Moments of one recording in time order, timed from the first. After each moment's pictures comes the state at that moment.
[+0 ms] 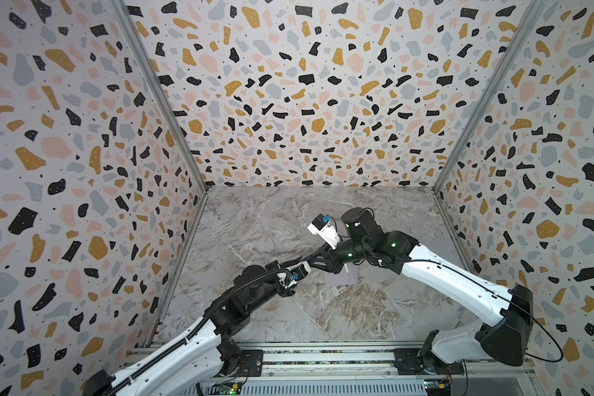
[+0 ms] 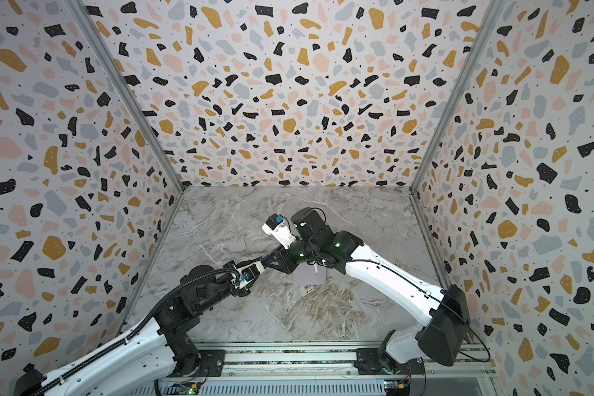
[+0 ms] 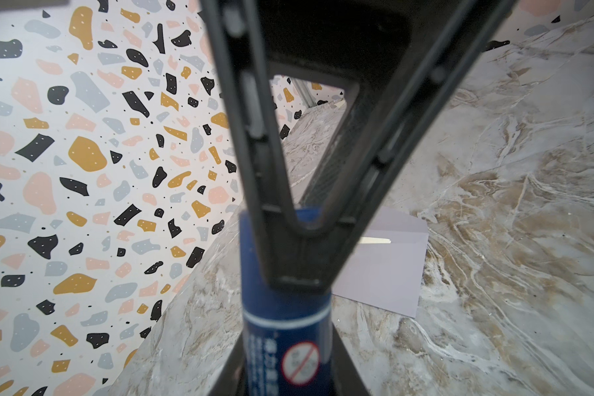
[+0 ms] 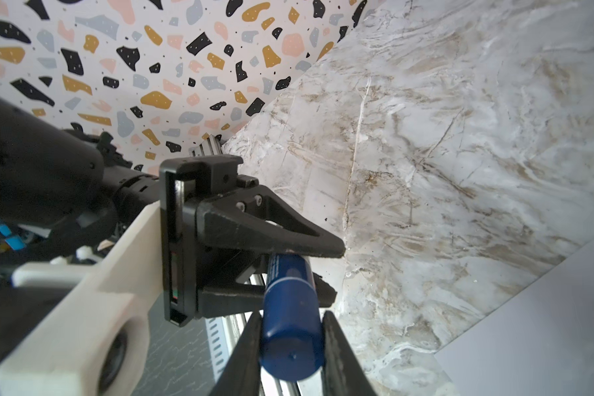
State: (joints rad) left arm -0.77 0.72 0.45 0.05 0.07 0.56; right arm 0.89 1.42 1.34 -0.58 -0.54 0.09
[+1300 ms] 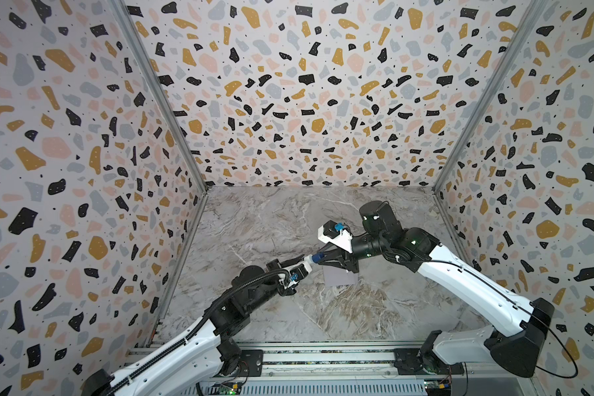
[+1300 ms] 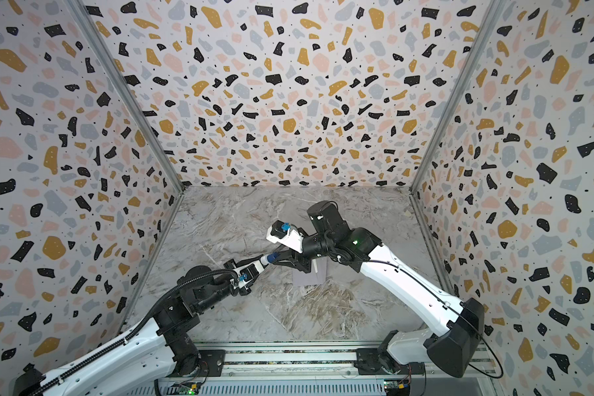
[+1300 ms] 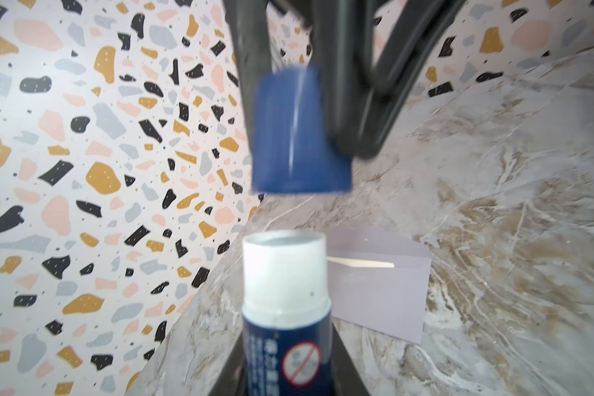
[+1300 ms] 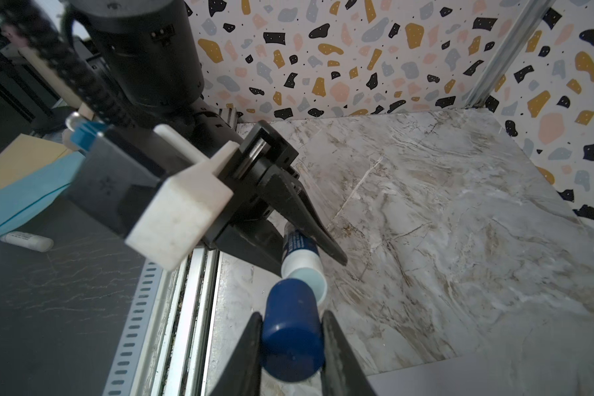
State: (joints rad) left arm -0.78 0.72 0.46 0.09 0.03 0.56; right arm 0.81 1.33 1.35 -0.63 -0.69 -0.38
